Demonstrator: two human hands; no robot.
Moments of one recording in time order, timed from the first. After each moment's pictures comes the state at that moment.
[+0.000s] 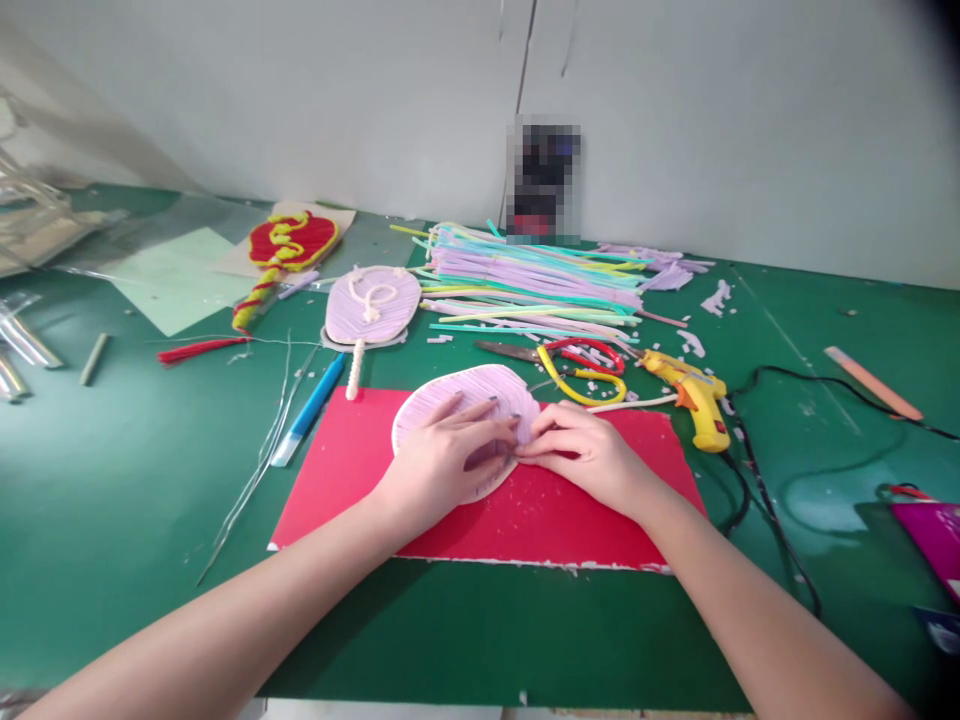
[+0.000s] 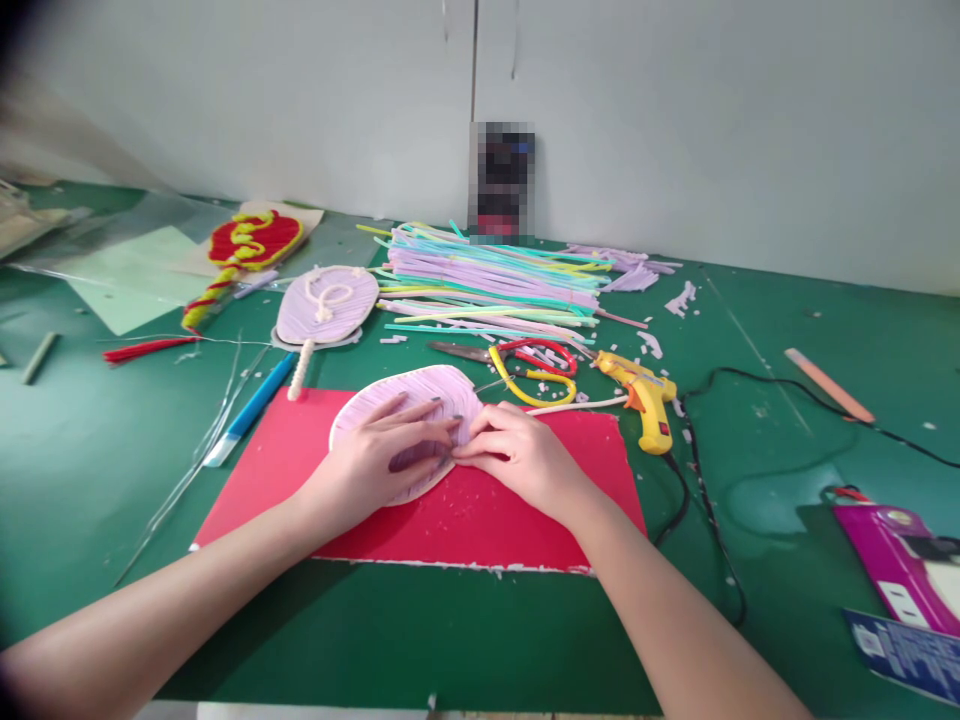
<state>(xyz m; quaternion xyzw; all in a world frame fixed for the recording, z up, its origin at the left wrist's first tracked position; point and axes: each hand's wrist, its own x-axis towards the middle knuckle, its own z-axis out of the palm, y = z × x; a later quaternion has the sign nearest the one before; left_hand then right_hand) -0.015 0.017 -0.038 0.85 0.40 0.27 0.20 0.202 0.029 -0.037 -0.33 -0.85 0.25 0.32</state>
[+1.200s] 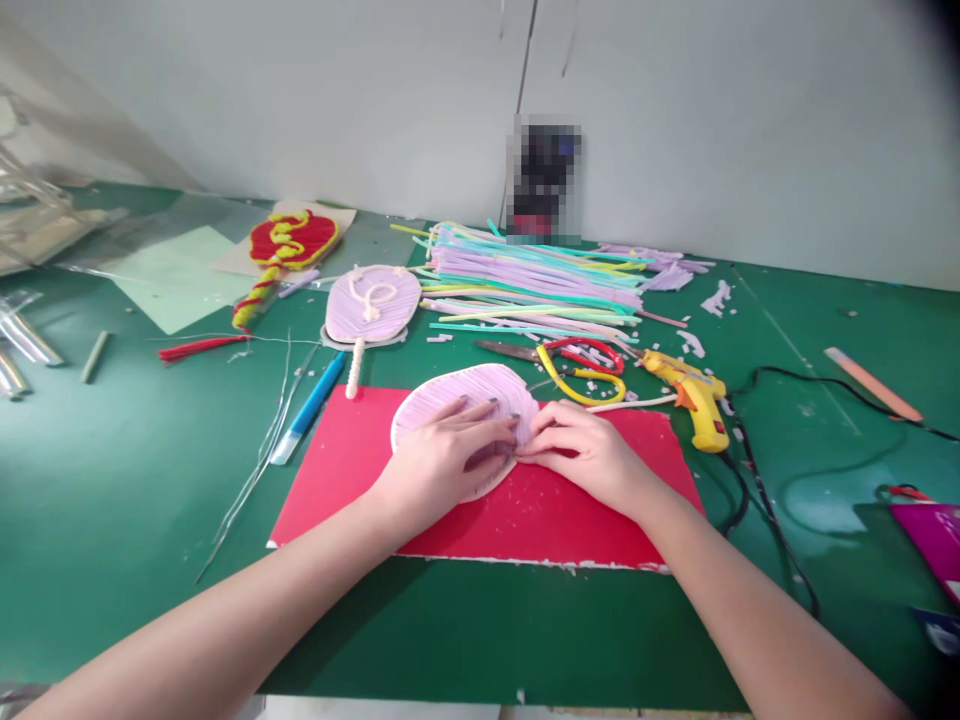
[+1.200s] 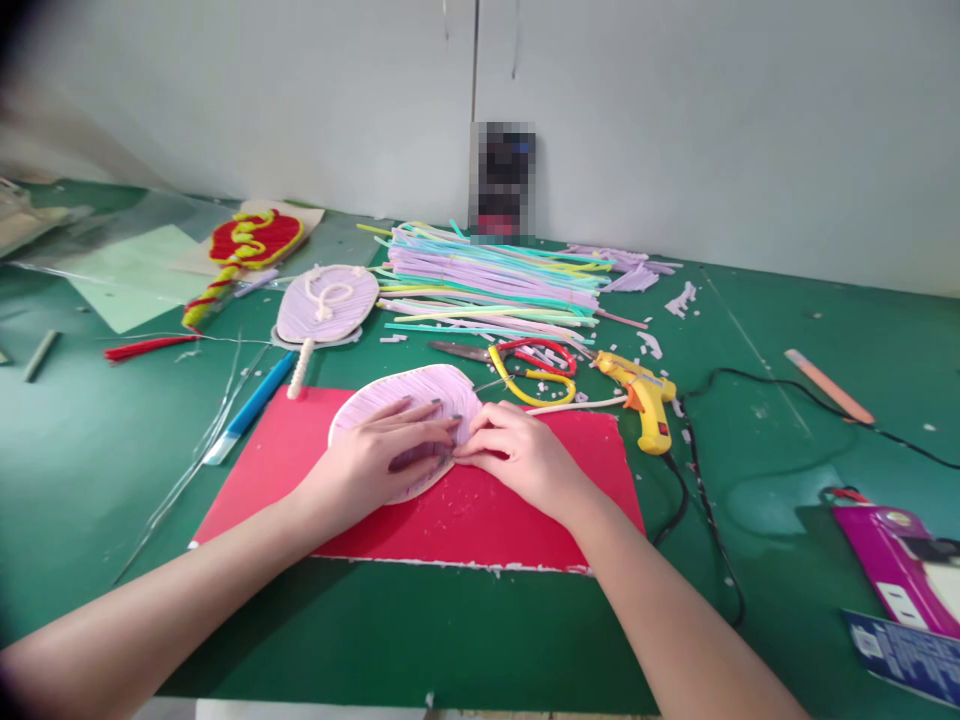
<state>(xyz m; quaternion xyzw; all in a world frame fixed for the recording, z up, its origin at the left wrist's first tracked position) -0.016 0.018 -0.038 0.87 0.38 0.26 0.18 0.202 0.029 -0.037 -0.34 -0.85 0.27 0.31</state>
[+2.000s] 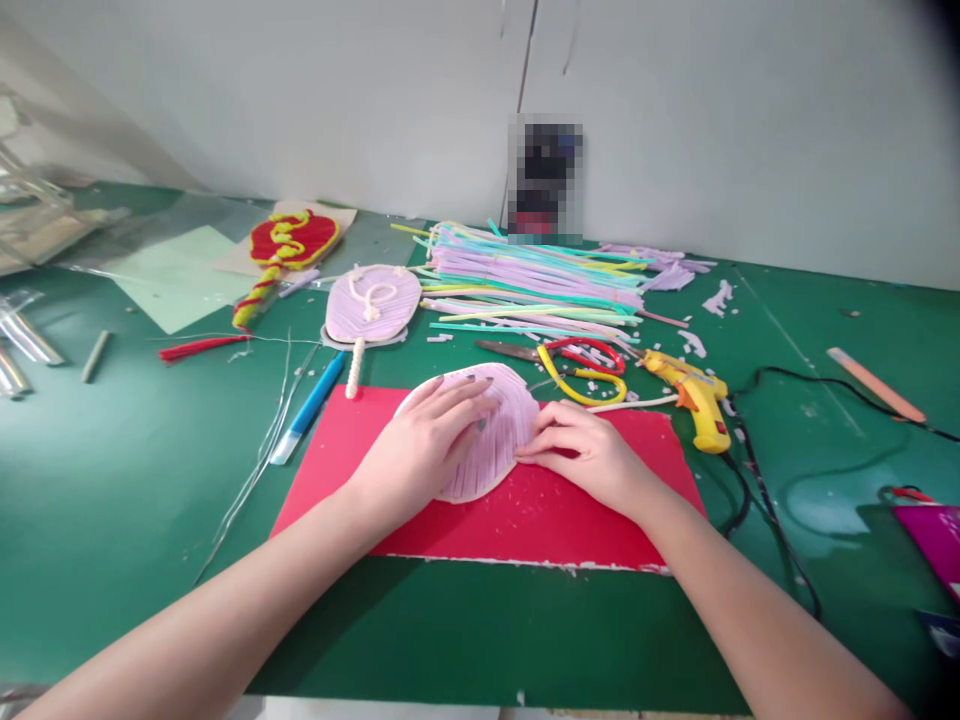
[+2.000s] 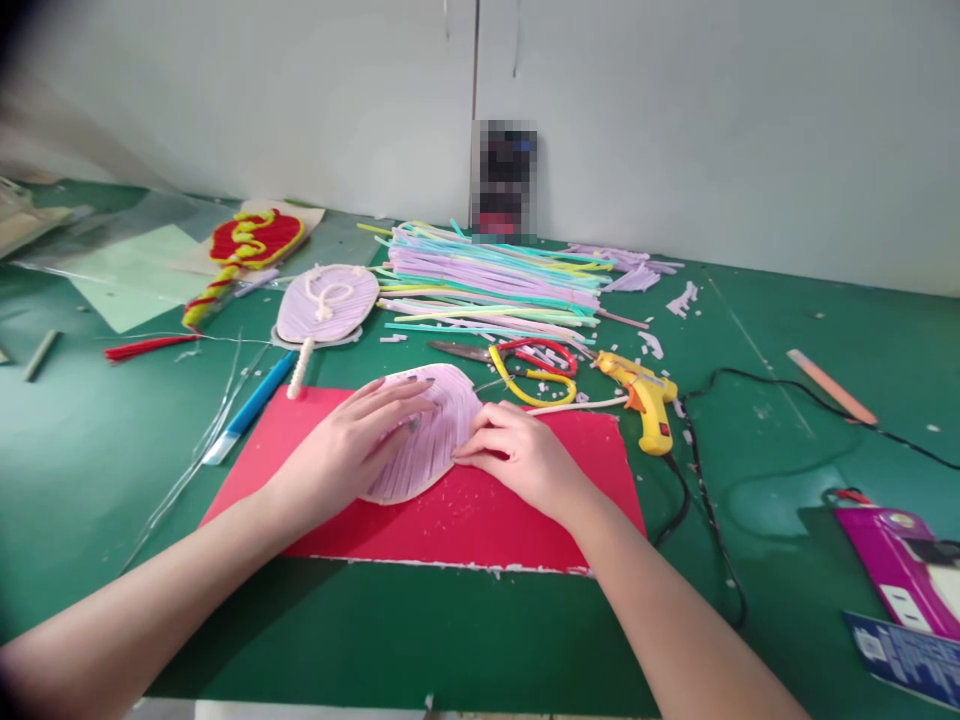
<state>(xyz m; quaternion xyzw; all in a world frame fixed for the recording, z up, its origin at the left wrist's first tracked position) -0.031 0.022 -0.018 0.87 0.42 0.22 0.14 0.202 0.028 -0.035 -0.35 -0.85 0.25 0.30</state>
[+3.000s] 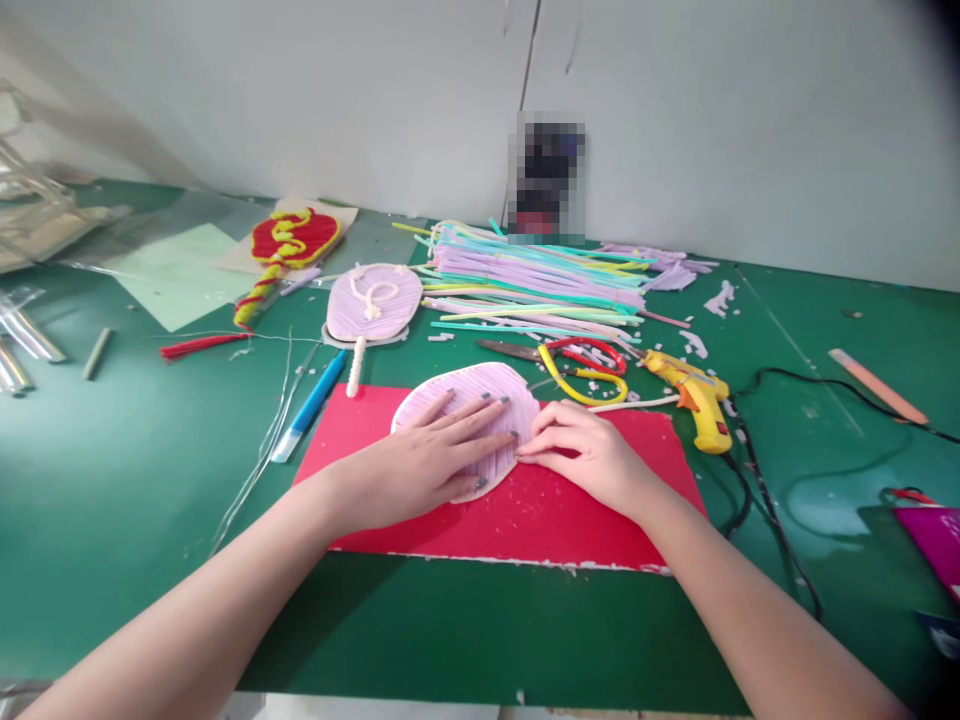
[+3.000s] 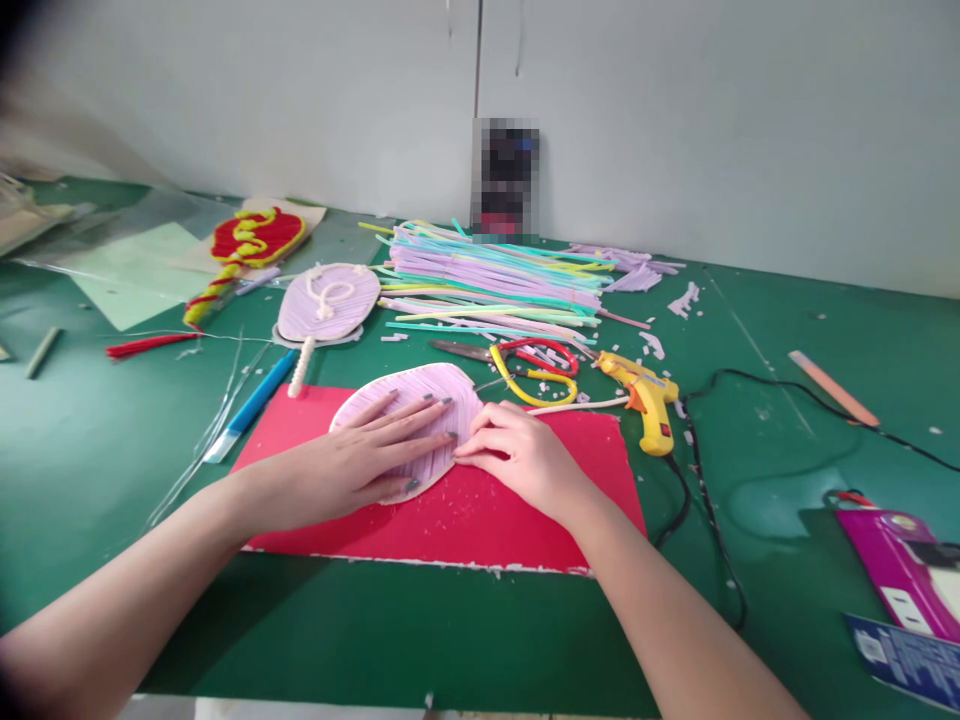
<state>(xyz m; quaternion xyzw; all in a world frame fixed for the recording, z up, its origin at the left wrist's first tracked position) -0.047 0.024 -0.016 0.94 0.29 0.04 0.17 0.203 0.028 -0.038 -0.34 -0.85 0.26 0.31</state>
